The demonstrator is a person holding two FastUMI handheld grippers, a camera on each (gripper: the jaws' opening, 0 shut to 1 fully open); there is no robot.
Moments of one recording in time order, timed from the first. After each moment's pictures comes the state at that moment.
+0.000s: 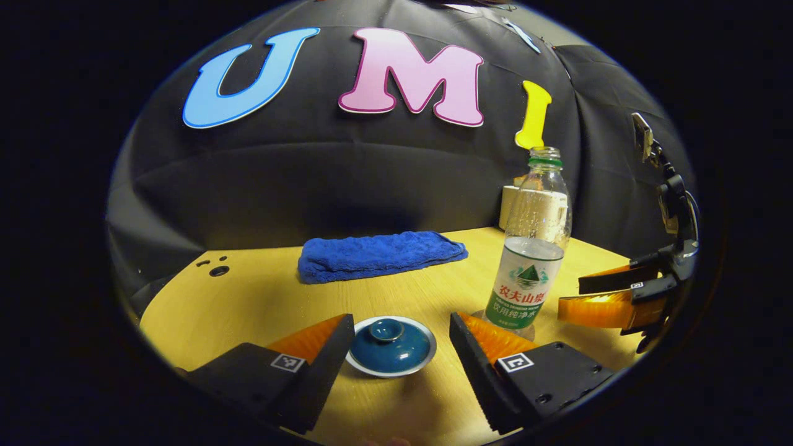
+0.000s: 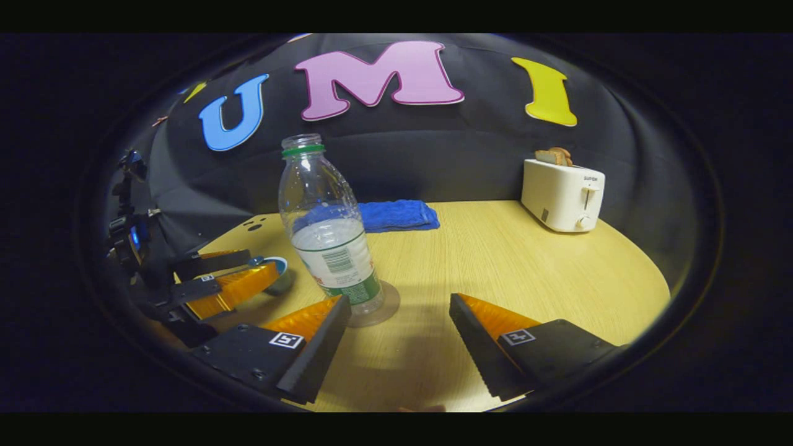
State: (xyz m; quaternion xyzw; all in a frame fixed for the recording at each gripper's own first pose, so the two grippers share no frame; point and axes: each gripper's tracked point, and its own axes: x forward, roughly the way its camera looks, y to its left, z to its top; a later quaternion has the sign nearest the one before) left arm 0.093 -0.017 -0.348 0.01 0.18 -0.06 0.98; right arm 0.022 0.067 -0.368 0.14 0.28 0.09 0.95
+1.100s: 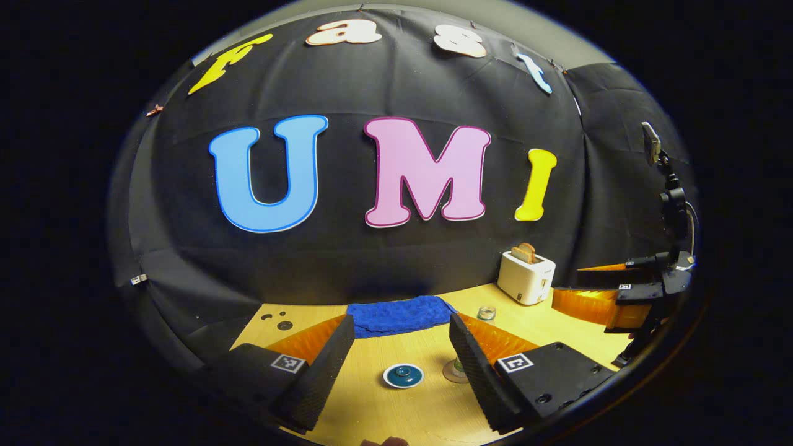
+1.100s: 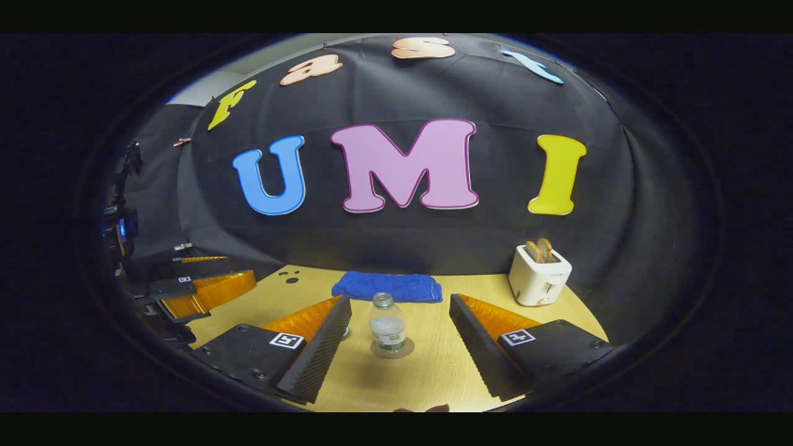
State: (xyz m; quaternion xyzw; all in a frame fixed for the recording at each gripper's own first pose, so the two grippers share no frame) left arm 0.006 -0.017 -0.092 0.02 0.13 -0.01 0.99; right arm -0.002 0.027 -0.111 0.13 0.16 0.11 0.97
